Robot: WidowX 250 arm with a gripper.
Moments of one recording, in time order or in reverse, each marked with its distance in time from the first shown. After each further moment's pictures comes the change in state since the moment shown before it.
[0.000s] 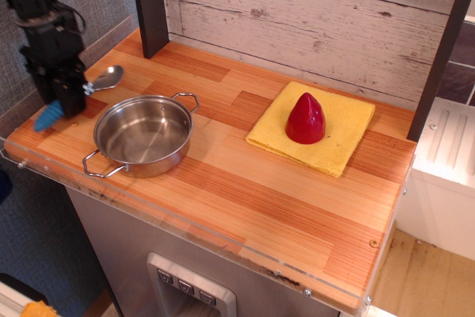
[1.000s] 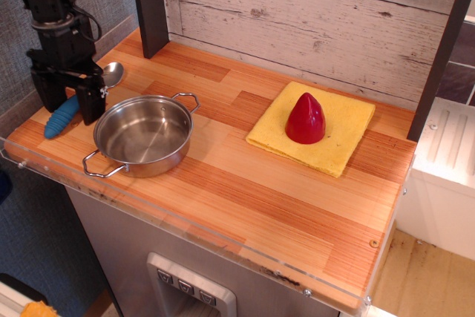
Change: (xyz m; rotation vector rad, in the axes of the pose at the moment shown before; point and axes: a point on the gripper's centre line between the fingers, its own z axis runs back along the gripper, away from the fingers) arm -0.002 -0.011 0.010 0.049 0.014 0.108
